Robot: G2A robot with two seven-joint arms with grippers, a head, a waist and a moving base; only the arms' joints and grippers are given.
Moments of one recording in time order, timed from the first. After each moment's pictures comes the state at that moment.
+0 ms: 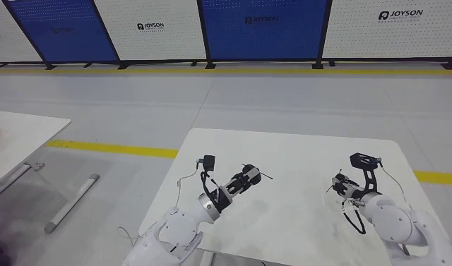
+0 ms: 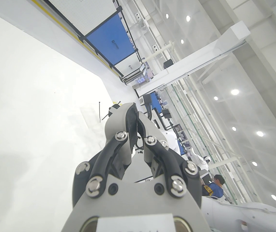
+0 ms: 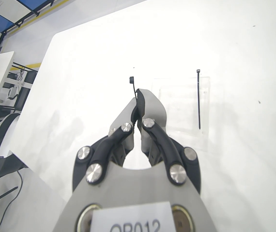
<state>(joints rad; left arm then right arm) 1.52 -1.11 -1.16 -1.87 -0.02 -0.18 -0.21 -1.25 -1.05 1.23 -1.66 -0.64 0.23 0.73</state>
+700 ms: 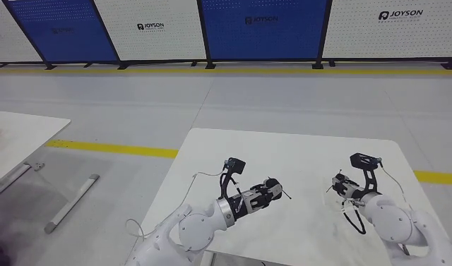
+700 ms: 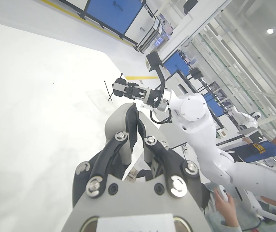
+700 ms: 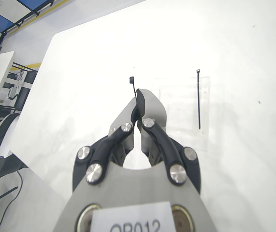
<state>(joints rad) 1.45 -1.11 -1.07 -1.91 0.26 -0.11 -0.36 -1.26 -1.06 1.24 -1.67 -0.62 0.23 0.71</state>
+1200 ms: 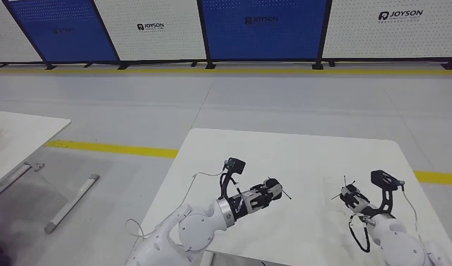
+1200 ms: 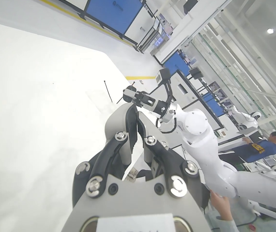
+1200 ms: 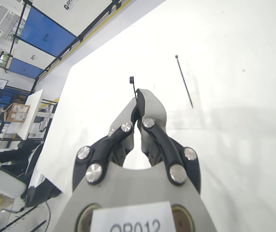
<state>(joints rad) 1.45 -1.11 -1.07 -1.91 0.26 -0.11 -0.36 -1.49 -1.06 1.35 -1.80 -0.50 0.29 0.52</state>
